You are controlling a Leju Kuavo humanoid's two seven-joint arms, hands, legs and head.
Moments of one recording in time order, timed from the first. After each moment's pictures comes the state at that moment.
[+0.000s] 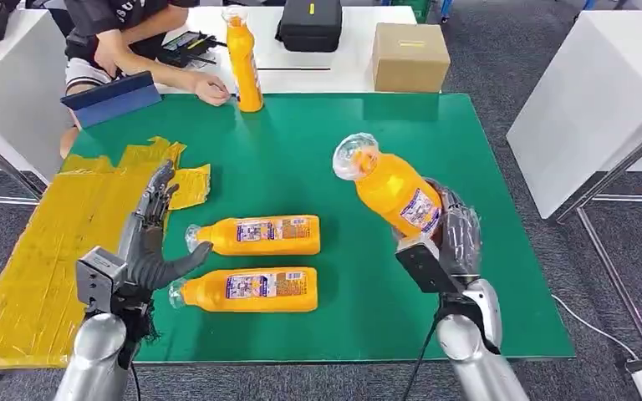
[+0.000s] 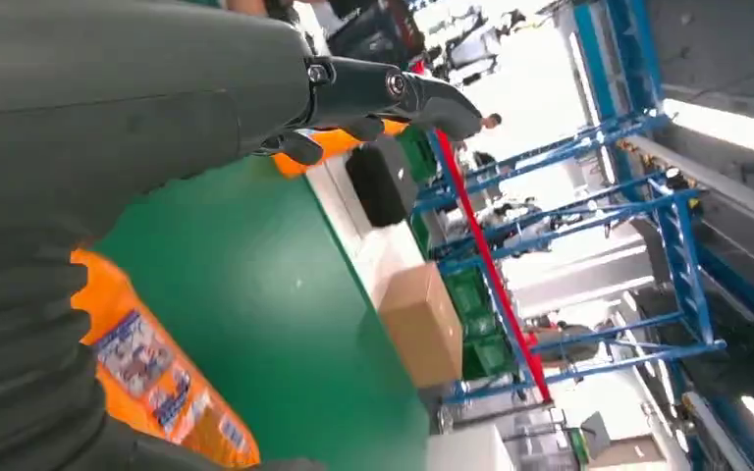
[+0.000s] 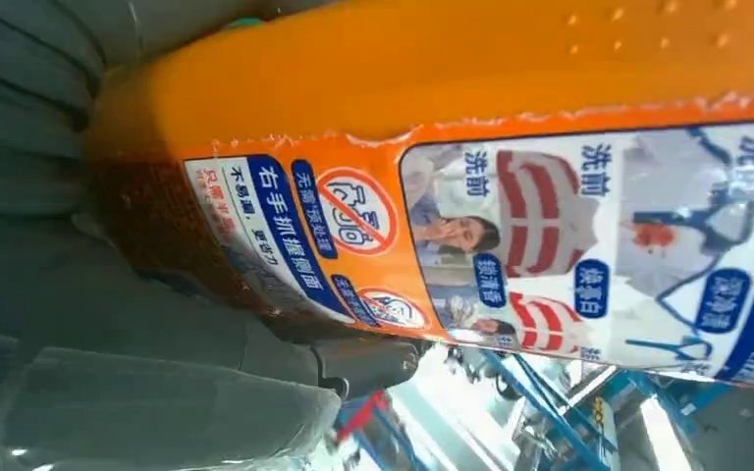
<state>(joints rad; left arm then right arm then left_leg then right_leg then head) -0.16 -0.08 -0.15 -1.59 -0.22 -0.15 -0.32 -0.17 0.00 0.17 -1.51 0.58 -0.43 -0.25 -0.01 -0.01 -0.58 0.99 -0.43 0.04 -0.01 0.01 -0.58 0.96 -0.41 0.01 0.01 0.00</state>
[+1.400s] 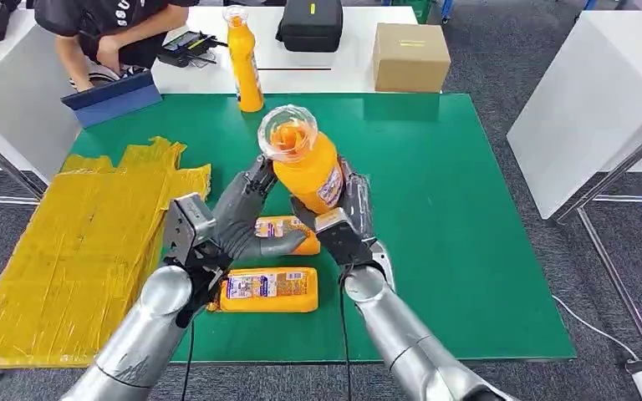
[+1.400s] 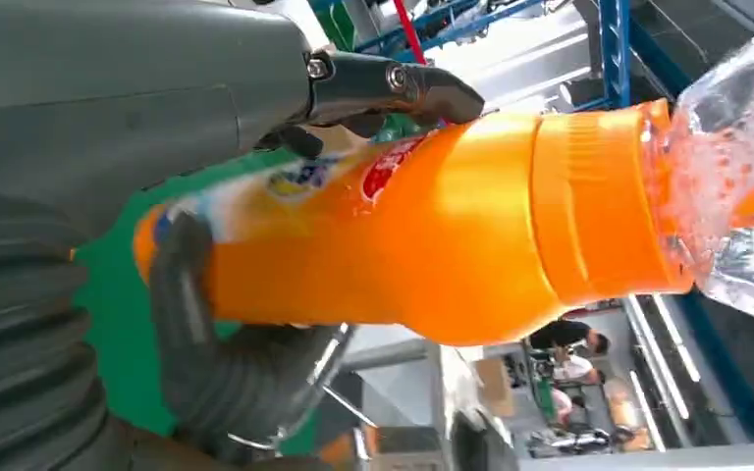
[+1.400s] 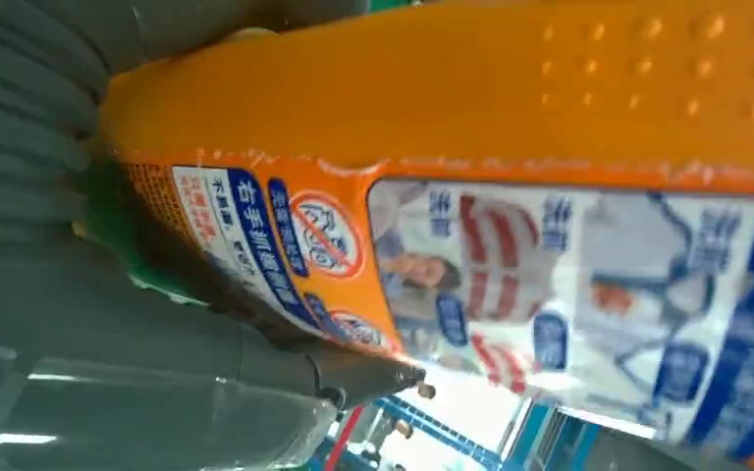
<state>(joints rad) -0.47 -0.10 -0.56 -1.43 0.02 -0.21 -0.18 -0.56 0.28 0.40 -0.88 0.20 -0.51 -0.69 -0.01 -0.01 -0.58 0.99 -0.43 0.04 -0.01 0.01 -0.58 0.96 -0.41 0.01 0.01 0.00</state>
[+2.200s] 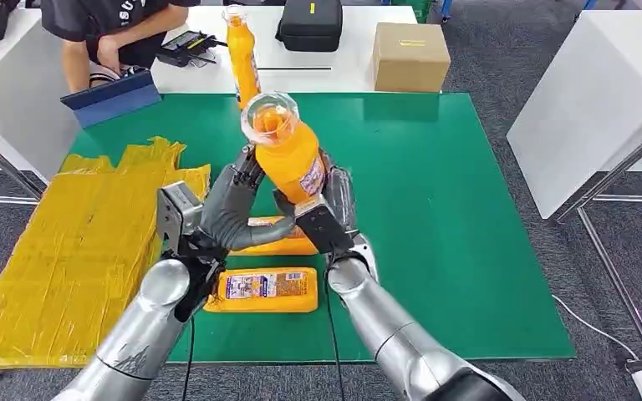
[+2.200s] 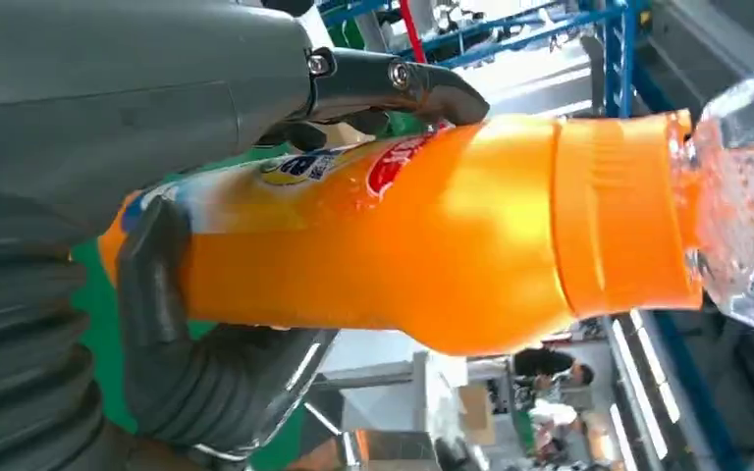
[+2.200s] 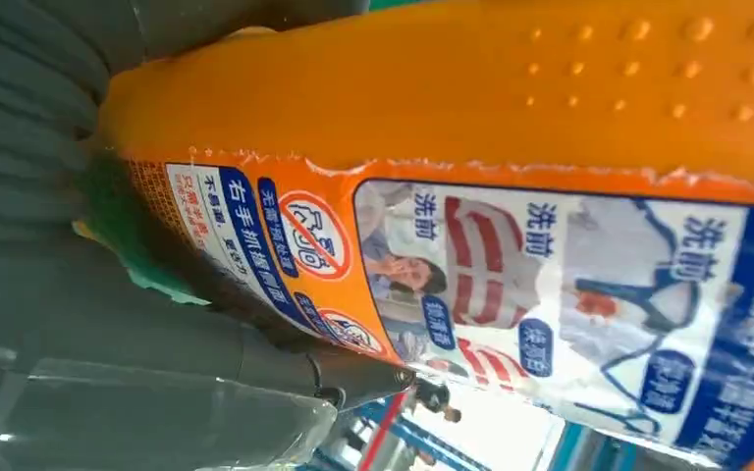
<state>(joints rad) -0.48 -0.11 -0.54 -1.38 0.09 -0.15 -0.20 -0.64 0.33 0.46 -0.75 0.13 -0.52 -0.66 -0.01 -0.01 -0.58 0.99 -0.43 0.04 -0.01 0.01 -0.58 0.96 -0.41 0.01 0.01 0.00</state>
